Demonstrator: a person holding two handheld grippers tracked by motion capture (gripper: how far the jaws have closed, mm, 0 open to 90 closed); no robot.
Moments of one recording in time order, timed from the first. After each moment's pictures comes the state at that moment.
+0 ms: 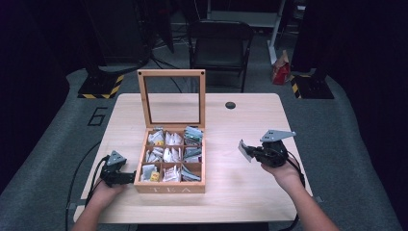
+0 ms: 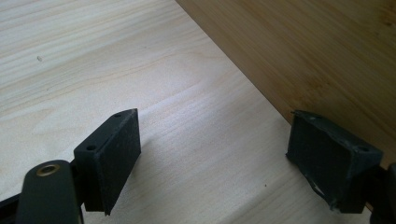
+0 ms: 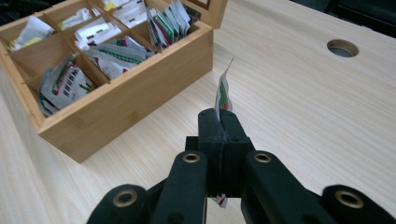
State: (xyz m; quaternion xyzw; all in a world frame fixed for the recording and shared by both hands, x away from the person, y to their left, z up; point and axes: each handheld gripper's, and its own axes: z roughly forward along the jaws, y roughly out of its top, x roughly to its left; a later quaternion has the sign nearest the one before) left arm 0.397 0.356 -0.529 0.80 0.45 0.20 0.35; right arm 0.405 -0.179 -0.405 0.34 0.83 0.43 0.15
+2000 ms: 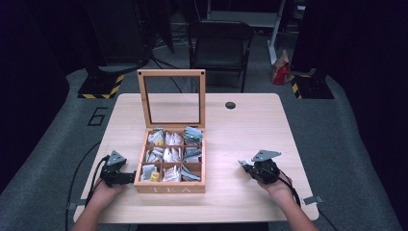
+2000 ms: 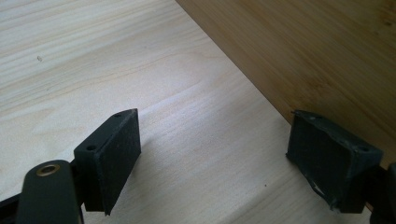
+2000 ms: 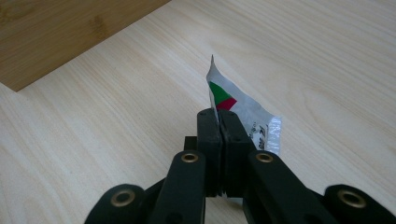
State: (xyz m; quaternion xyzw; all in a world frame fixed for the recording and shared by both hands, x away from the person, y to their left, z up) left arm 0.397 0.356 -0.529 0.80 0.45 0.20 0.35; right arm 0.395 -0.174 -0.489 0.35 0.85 0.35 0.15
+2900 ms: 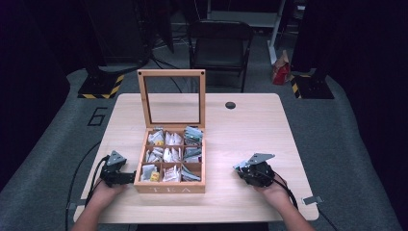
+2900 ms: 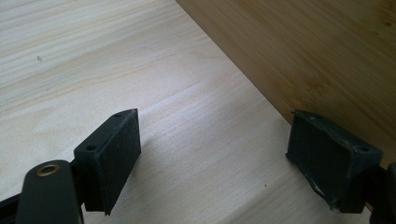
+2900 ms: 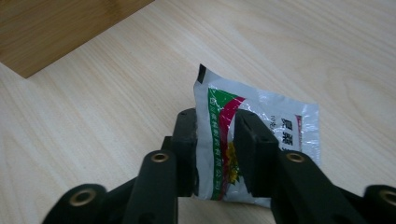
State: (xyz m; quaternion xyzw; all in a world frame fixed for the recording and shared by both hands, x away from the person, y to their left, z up) left arm 0.397 0.356 -0.529 0.80 0.45 0.20 0.36; right arm 0.394 -0.162 -0.502 0.35 0.86 0.34 0.13
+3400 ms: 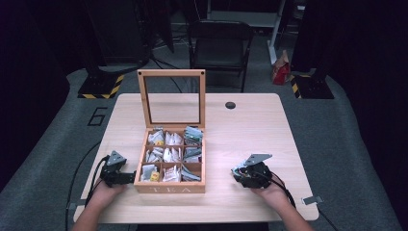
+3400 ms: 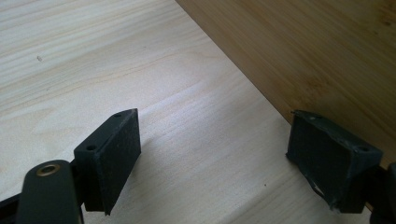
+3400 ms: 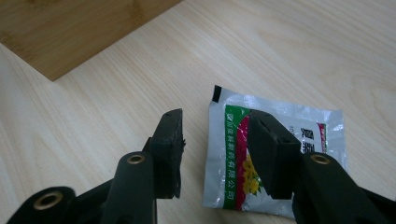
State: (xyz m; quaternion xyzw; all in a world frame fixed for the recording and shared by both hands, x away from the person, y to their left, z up) left arm 0.396 0.356 -0.529 0.80 0.45 0.20 0.35; right arm 0.392 -0.154 -0.499 0.33 0.87 0.35 0.11
